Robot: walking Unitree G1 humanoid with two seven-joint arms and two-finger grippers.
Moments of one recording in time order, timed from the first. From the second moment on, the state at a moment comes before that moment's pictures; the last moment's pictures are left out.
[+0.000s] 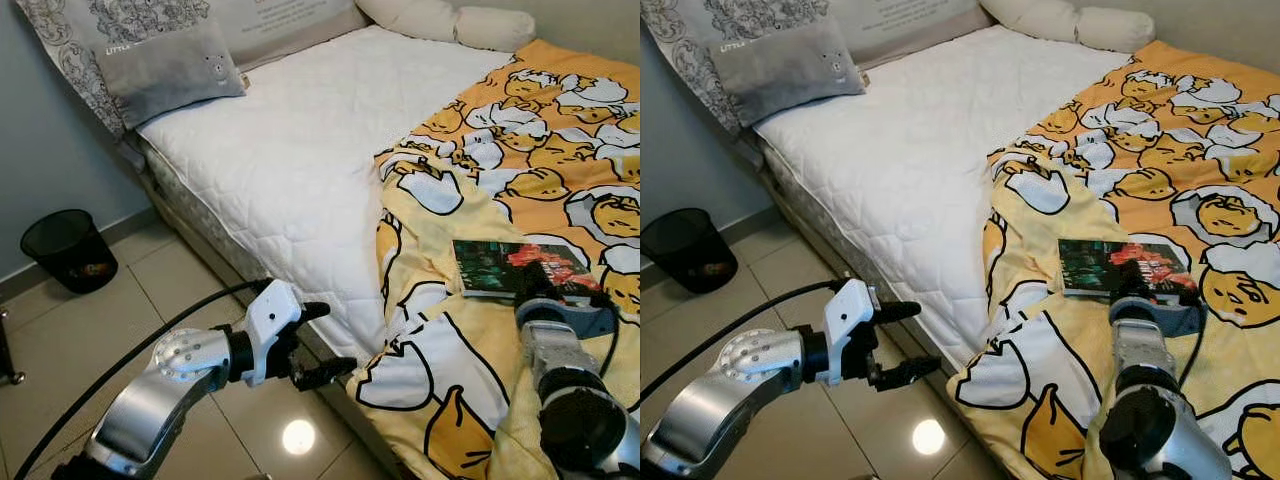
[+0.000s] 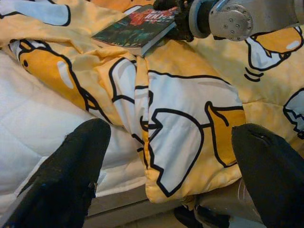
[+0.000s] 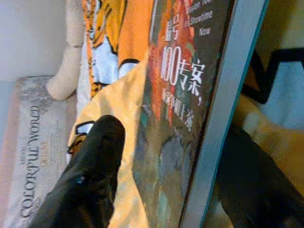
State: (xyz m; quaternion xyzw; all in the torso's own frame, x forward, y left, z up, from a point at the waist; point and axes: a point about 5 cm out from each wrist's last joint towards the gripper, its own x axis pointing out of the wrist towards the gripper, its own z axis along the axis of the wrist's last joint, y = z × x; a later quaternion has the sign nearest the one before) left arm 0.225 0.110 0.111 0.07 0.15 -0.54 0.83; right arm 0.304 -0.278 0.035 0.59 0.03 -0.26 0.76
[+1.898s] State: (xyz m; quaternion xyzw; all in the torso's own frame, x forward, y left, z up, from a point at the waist) left arm 0.262 0.149 0.122 0.08 0.07 -0.21 0.97; right arm 0.290 -0.265 0.133 0.26 -0.08 -0.10 0.96
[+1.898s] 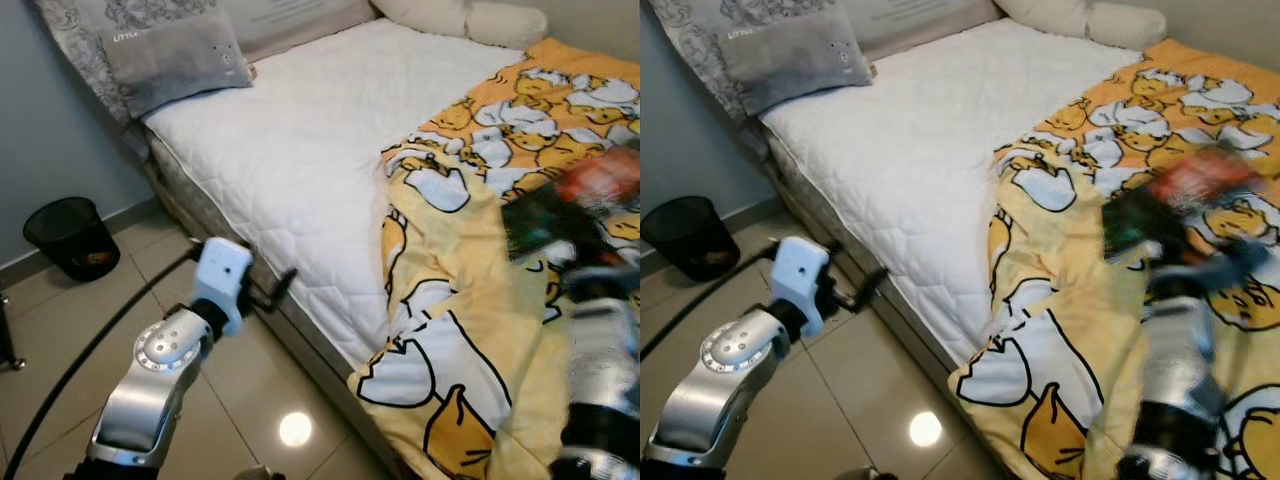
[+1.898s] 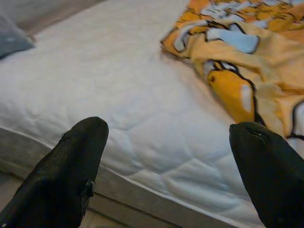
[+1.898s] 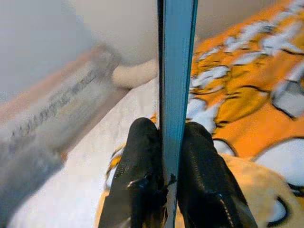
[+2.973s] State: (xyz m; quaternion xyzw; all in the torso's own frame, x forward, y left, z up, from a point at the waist) left arm 0.265 0.166 0.117 0.08 0.07 -0.08 0.99; right arm 0.292 -0.198 0.110 0.03 0.06 -0.10 0.99
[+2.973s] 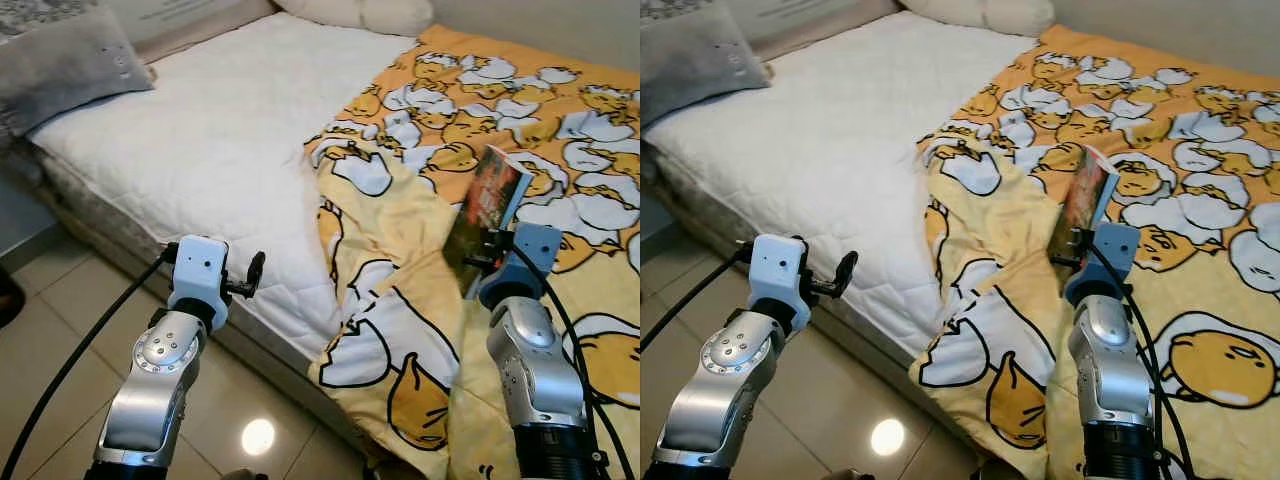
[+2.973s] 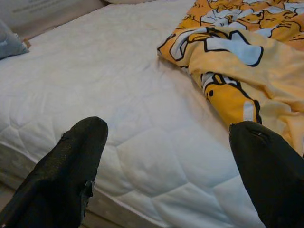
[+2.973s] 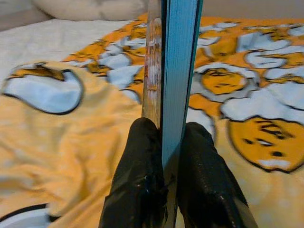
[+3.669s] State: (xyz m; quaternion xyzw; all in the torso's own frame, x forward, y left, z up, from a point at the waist) left arm 0.266 0.176 0.118 0.09 0.07 -0.06 0.99; right arm 0.291 -0.187 0.100 0.06 0.09 -0.11 0.99
